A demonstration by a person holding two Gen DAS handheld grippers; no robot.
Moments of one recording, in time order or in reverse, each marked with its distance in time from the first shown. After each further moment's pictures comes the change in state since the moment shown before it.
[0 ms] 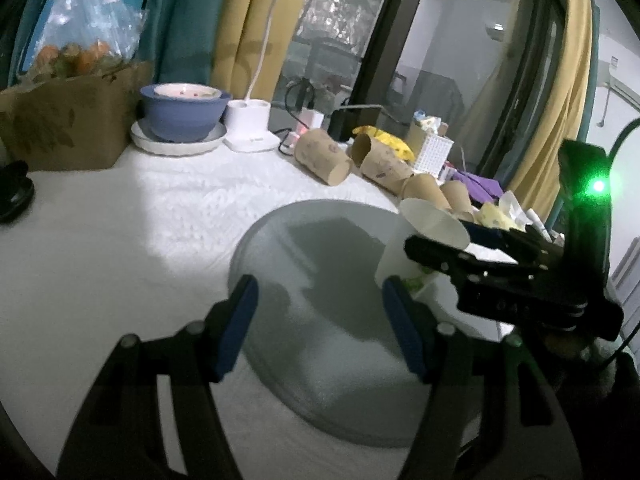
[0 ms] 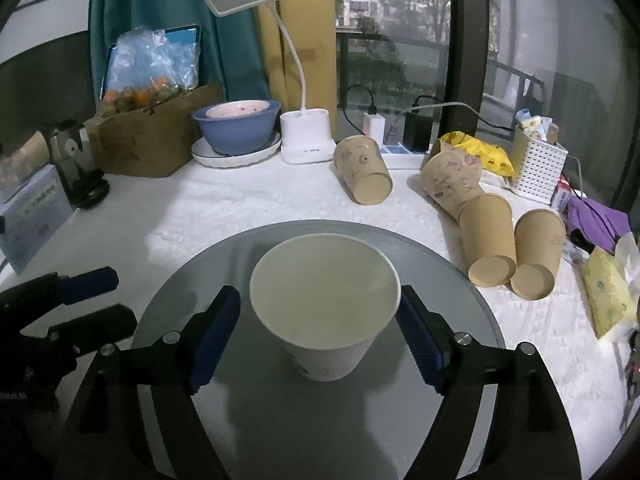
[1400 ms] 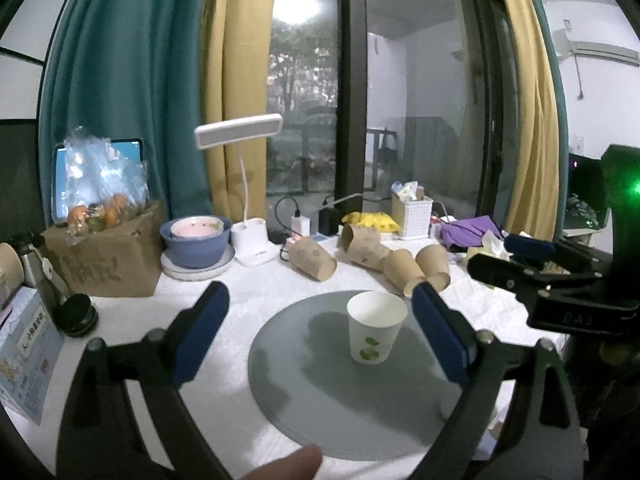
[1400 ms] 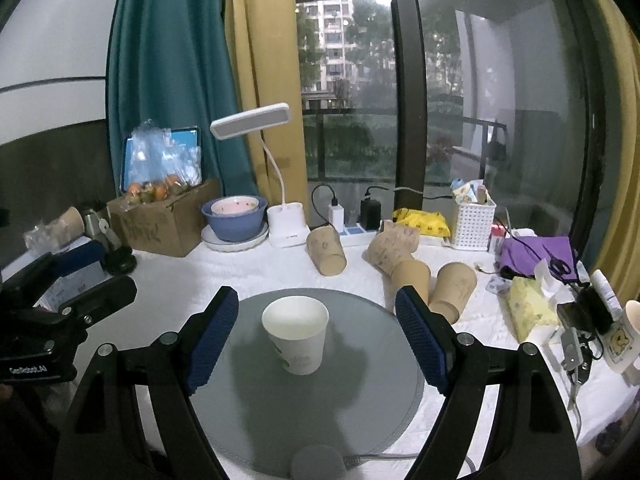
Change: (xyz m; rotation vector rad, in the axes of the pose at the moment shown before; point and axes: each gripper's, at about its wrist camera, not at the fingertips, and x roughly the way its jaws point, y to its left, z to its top) left arm -0.100 -0.080 0.029 0.226 -0.279 0.117; right arm -0.154 -0.023 -0.001 0.071 -0.268 -0.047
